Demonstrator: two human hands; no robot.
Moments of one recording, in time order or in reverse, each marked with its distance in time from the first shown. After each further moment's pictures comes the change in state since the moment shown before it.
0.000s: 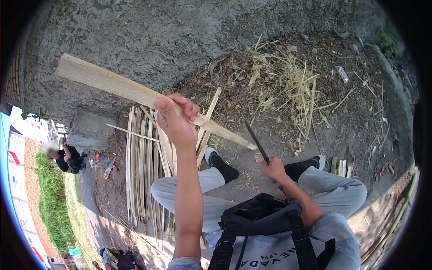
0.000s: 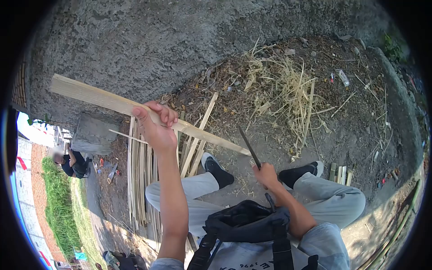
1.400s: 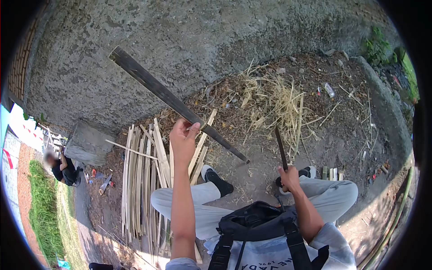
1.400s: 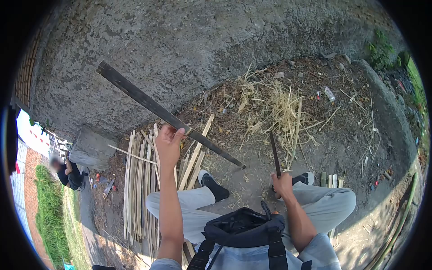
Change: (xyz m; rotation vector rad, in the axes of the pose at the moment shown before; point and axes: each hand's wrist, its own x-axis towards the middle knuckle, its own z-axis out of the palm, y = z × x) left_hand -0.021 -0.004 -0.041 0.494 -0.147 -0.144; right_hand -0.042 0.035 -0.075 0.144 0.296 0.073
